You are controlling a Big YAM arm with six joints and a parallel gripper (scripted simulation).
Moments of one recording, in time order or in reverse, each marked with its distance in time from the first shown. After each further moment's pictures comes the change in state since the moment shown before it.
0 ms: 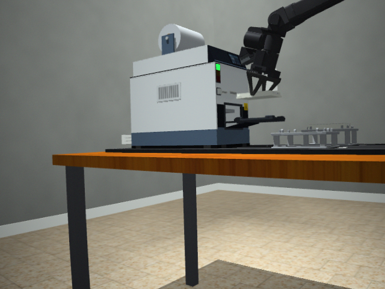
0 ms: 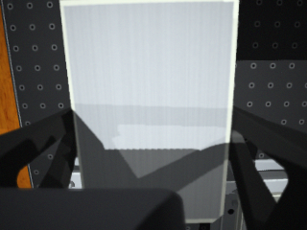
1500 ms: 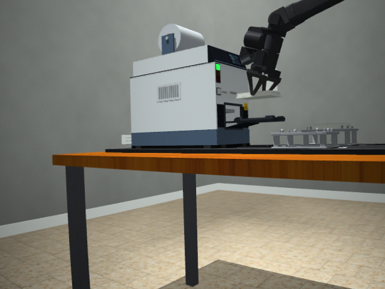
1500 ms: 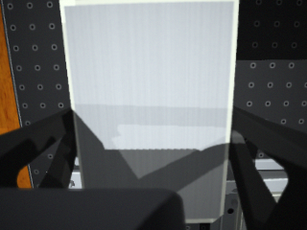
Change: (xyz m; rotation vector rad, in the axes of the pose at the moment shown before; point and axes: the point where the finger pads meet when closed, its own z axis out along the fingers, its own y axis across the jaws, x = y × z) arm 0.000 0.000 -0.001 0.000 -0.001 0.001
